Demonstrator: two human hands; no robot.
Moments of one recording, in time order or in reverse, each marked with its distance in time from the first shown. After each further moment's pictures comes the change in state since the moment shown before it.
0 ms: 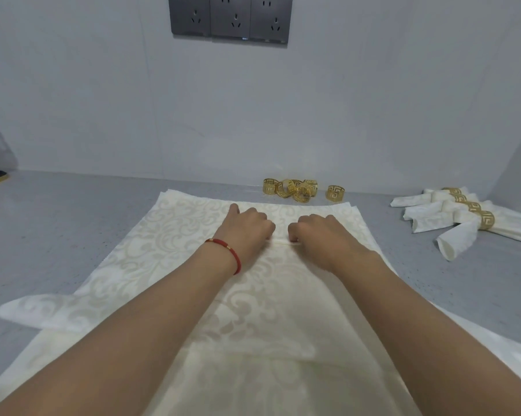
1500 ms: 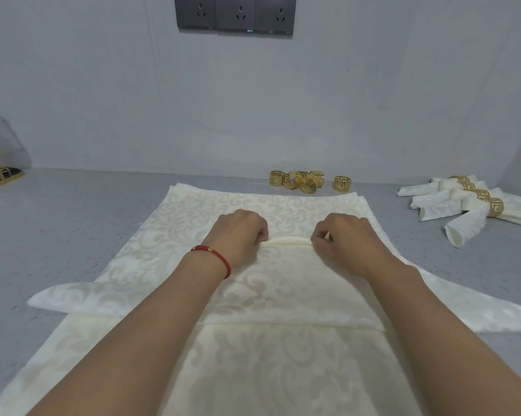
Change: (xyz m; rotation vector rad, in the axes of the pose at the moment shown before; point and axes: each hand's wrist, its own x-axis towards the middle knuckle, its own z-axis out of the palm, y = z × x) left_hand -0.038 -0.012 -0.011 -0.316 -0.041 -0.123; right_hand -0.040 0.008 0.006 0.330 0.115 0.191
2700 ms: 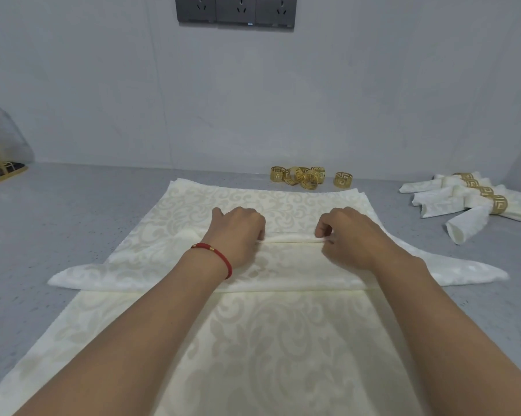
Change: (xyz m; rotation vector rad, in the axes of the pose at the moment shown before) left_hand -0.008 0.012 -0.003 0.175 -0.009 -0.029; right_hand -0.001 0.006 -0.012 0.034 -0.100 0.008
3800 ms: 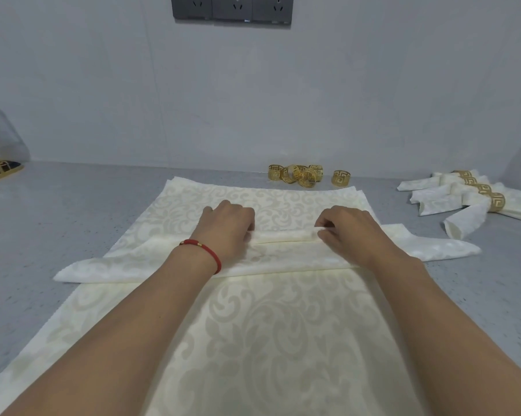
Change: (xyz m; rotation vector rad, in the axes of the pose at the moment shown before) left_hand -0.002 -0.010 -0.007 -0.030 -0.013 -0.041; right_hand 0.001 0.011 0.002 0.012 0.055 -0.039
